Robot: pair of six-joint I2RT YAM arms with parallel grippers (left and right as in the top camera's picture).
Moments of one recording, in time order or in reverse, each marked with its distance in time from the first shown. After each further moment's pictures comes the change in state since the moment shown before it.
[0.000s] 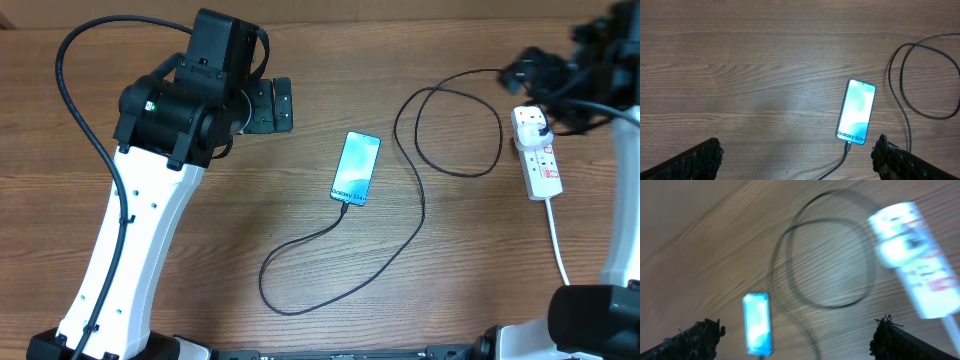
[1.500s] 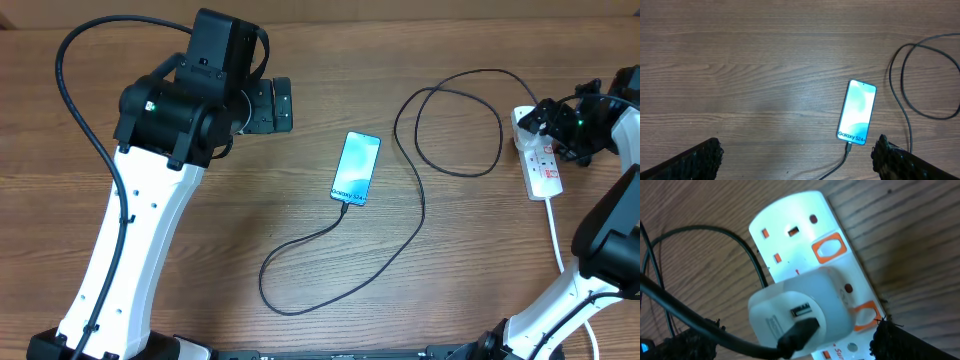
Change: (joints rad) left arm 0.000 0.000 0.000 0.000 -0.003 0.000; right arm -0.220 0.415 -0.223 0.379 -0.087 -0.239
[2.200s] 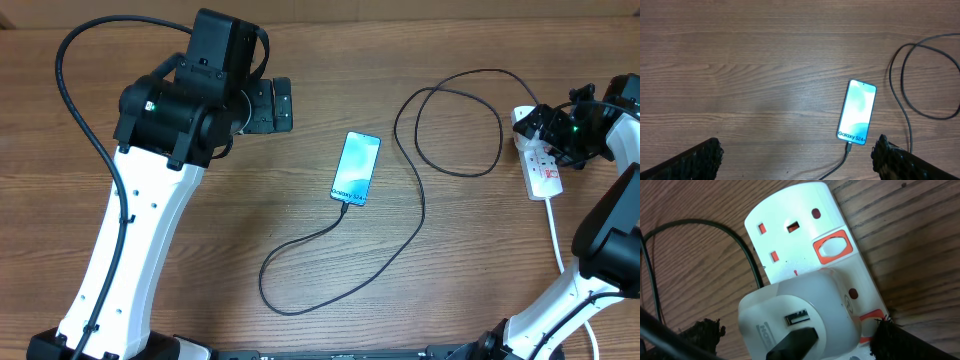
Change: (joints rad) left arm 0.000 0.000 0.000 0.000 0.000 0.000; right arm 0.000 0.000 -0.071 0.079 -0.027 -0.029
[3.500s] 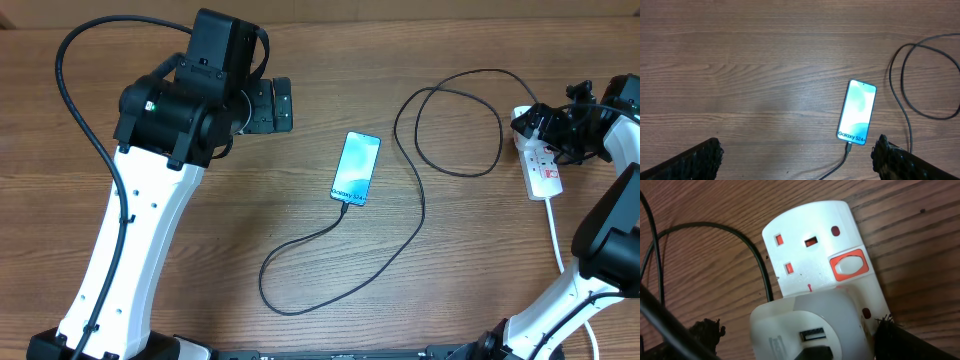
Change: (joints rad) left arm 0.000 0.000 0.000 0.000 0.000 0.000; right arm 0.003 0.000 -0.025 0.058 -0.040 -0.055
